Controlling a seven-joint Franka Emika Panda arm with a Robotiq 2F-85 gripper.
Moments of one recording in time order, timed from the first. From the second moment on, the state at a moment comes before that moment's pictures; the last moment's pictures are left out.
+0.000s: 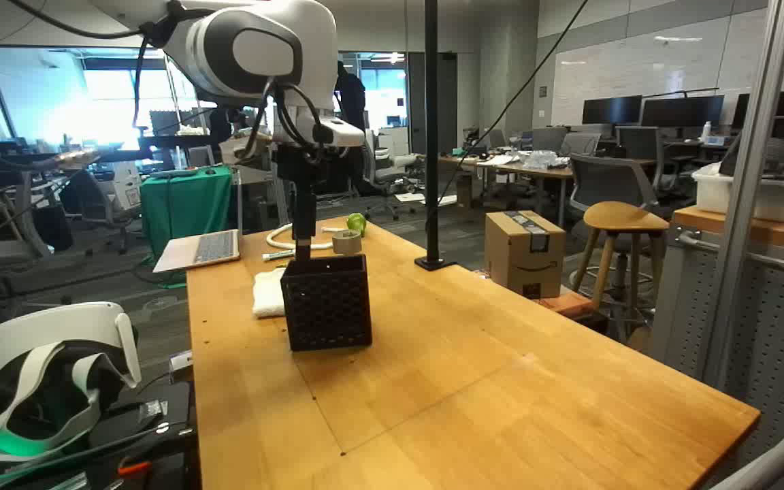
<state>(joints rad) 0.12 -0.17 0.23 -2.32 0.14 2.05 0.36</state>
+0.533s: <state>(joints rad) 0.12 -0.17 0.23 -2.31 0.14 2.05 0.36</state>
